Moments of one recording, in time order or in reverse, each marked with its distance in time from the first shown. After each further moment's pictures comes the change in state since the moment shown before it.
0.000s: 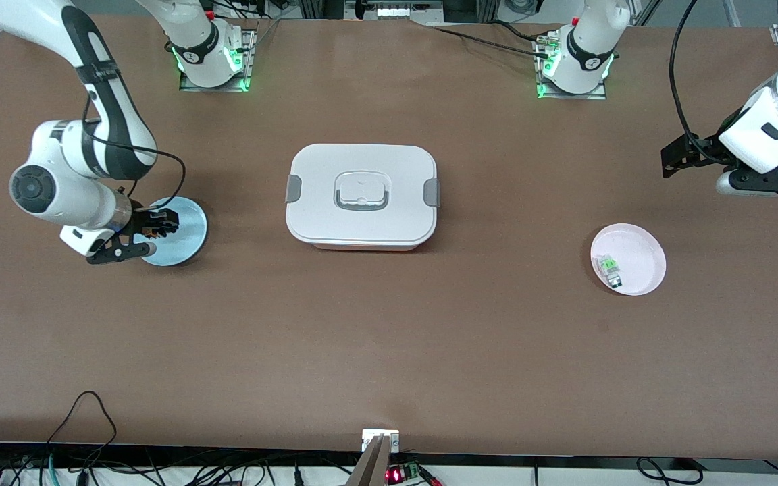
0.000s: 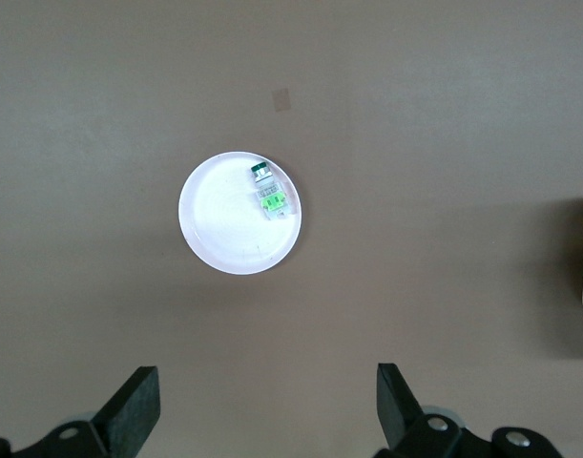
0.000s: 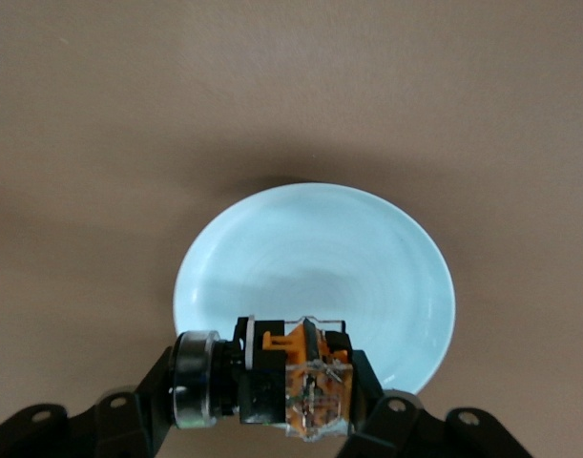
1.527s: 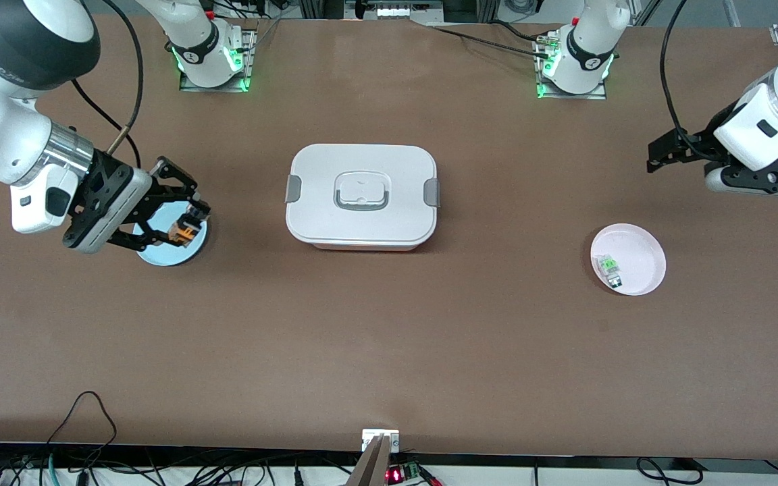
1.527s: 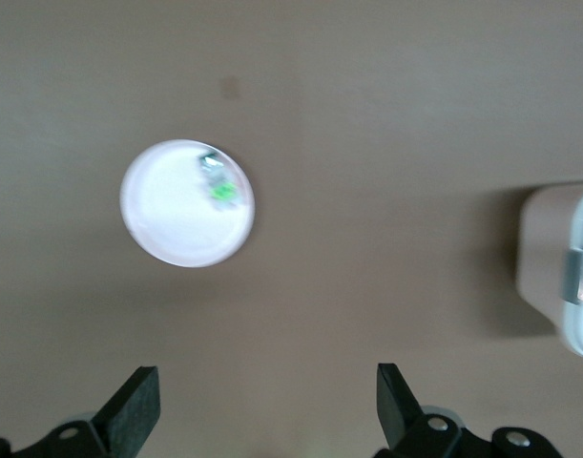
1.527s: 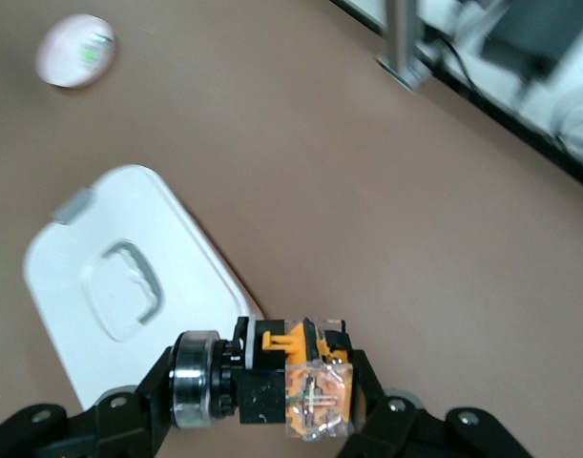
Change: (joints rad) left arm 0.000 0.000 0.000 0.002 -0.144 -0.035 0.000; right arm 0.007 -0.075 0.199 0.474 0.488 -0.234 -0.605
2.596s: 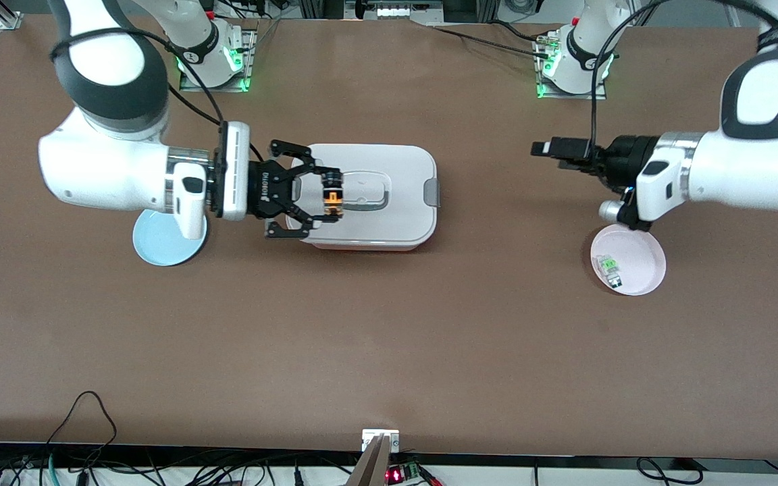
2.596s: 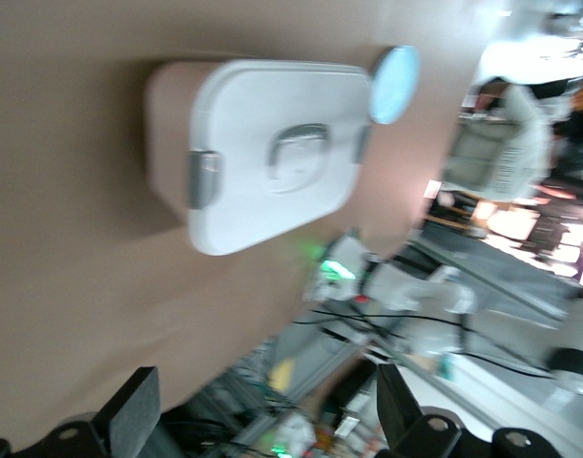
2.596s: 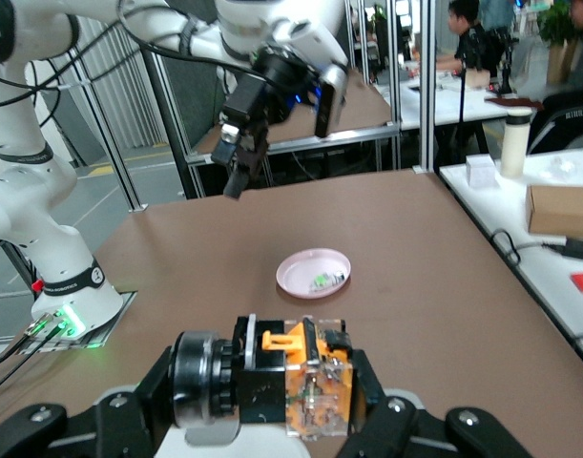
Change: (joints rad) left arm -0.018 0.253 -0.004 -0.007 -0.854 -0.120 0.011; right arm 0.211 0.165 0.013 0.000 0.753 0.113 -0.856
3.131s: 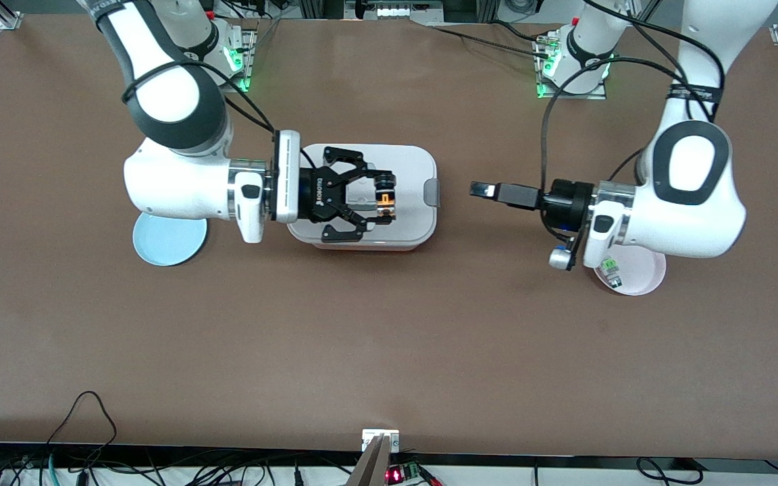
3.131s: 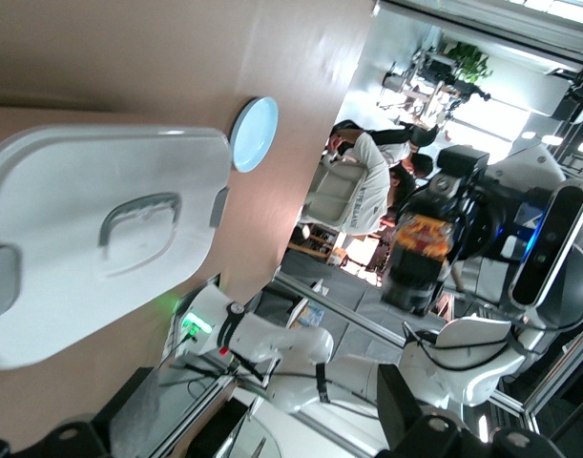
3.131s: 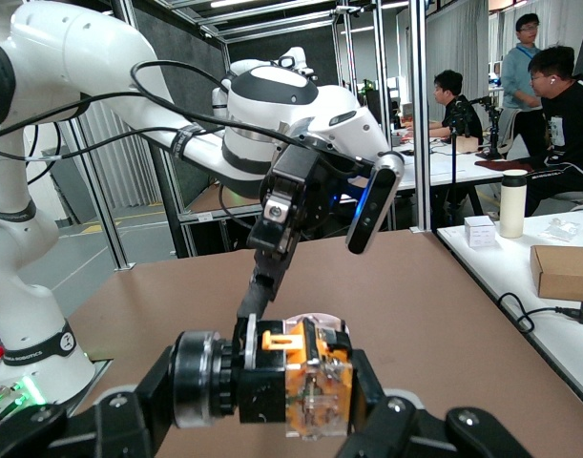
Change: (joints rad) left arm -0.113 0.116 -0.009 0.002 -0.316 0.249 0.044; right arm 0.107 0.084 0.000 0.029 0.200 0.118 -0.114
